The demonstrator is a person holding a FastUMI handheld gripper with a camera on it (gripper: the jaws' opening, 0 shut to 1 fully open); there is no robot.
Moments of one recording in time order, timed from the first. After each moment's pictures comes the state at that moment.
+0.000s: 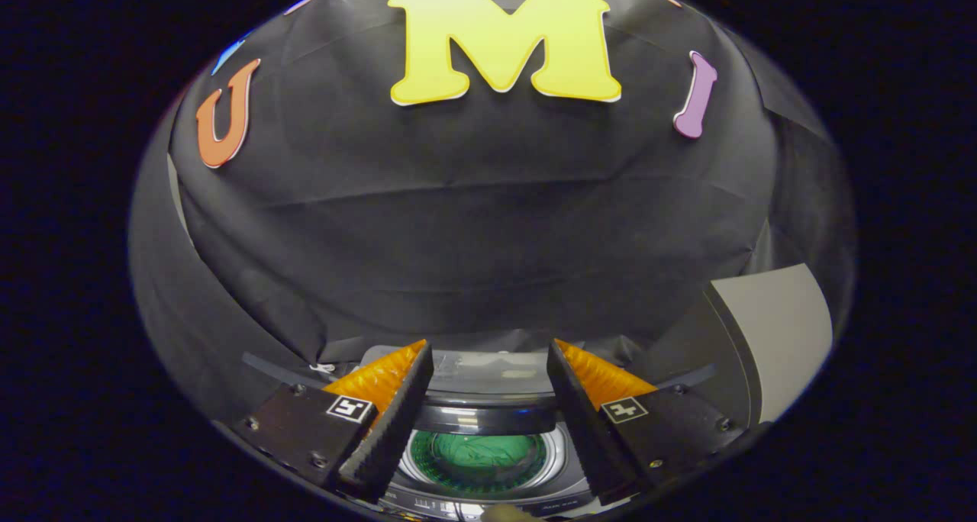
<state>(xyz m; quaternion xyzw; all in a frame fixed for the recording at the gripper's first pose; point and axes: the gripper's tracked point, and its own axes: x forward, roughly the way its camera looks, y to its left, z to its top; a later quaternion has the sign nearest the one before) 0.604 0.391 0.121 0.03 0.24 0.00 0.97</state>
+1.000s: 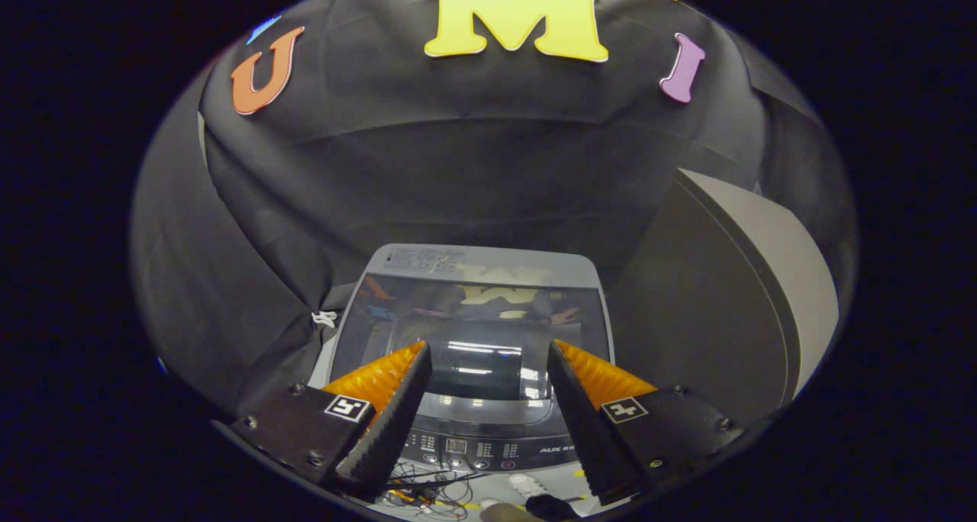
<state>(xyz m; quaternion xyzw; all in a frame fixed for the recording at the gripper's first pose) 0.485 0.385 0.041 0.01 0.28 0.02 0.96</state>
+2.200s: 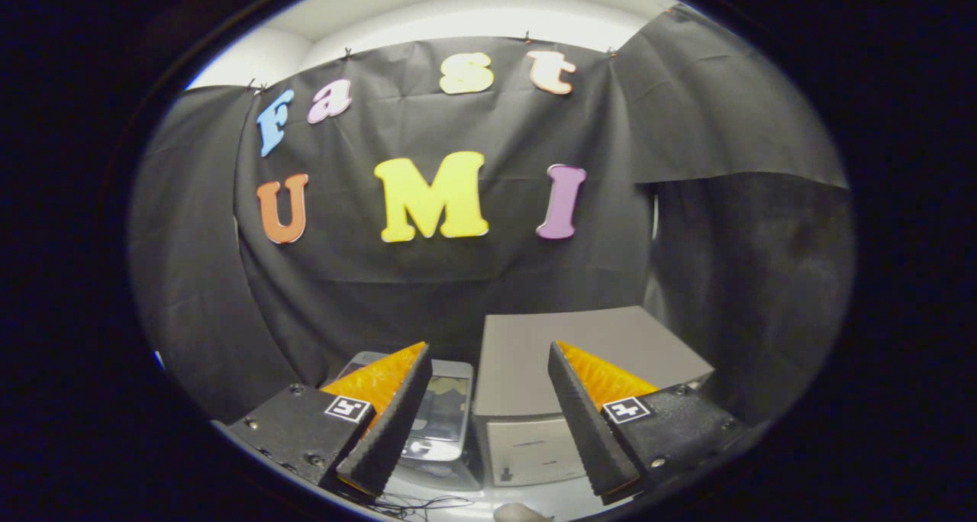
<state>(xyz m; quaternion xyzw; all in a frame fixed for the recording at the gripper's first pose) 0.231 0.103 0.216 0.03 0.00 0.00 1.00</state>
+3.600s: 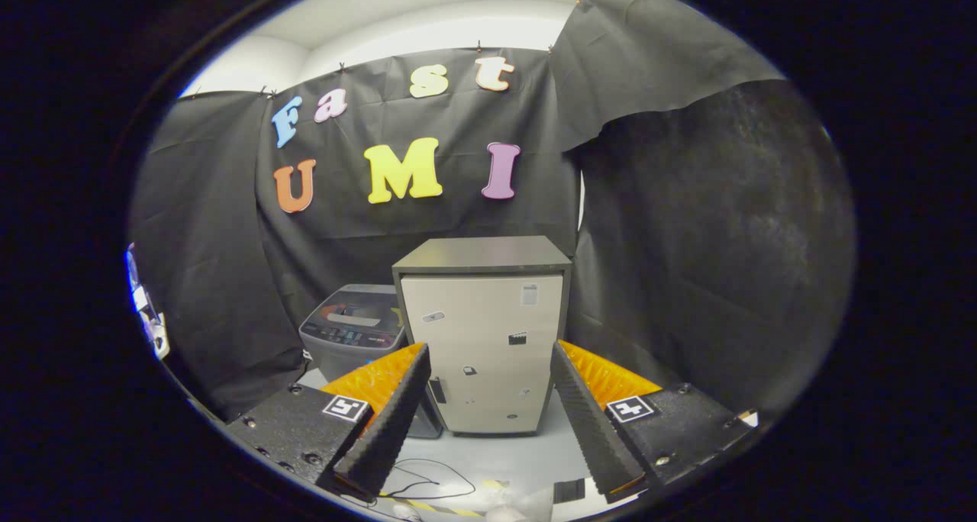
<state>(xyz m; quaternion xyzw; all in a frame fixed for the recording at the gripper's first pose) -0.006 -0.067 0.026 0.04 0.02 0.01 1.00</state>
